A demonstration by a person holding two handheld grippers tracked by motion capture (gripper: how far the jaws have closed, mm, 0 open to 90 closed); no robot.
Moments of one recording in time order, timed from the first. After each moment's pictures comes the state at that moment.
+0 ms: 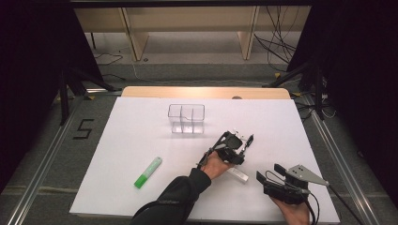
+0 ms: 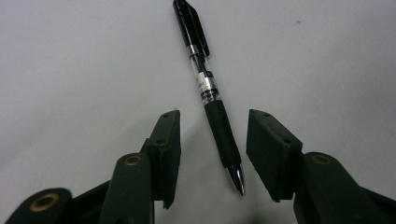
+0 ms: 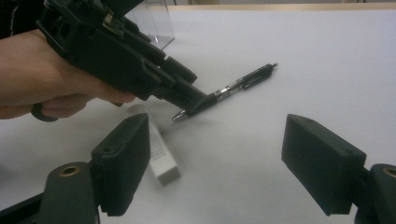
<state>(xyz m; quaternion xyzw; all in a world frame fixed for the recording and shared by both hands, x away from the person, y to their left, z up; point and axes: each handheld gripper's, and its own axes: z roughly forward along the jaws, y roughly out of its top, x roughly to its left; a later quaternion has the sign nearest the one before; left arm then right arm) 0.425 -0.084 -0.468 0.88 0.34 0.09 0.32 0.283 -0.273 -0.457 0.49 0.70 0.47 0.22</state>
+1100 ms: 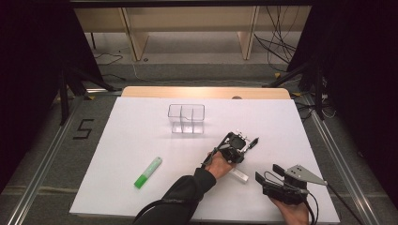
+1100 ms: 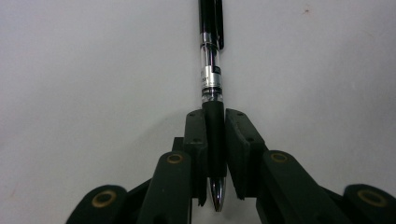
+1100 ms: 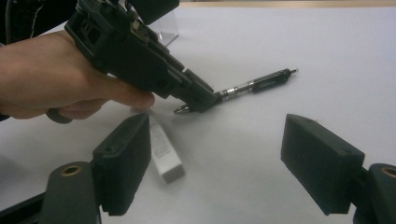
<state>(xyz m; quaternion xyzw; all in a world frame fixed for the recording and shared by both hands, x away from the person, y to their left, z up) 0.429 -0.095 -0.473 0.89 0.35 0.09 0.29 0.284 -0.271 -0.459 0.49 0.70 0.47 0.22</state>
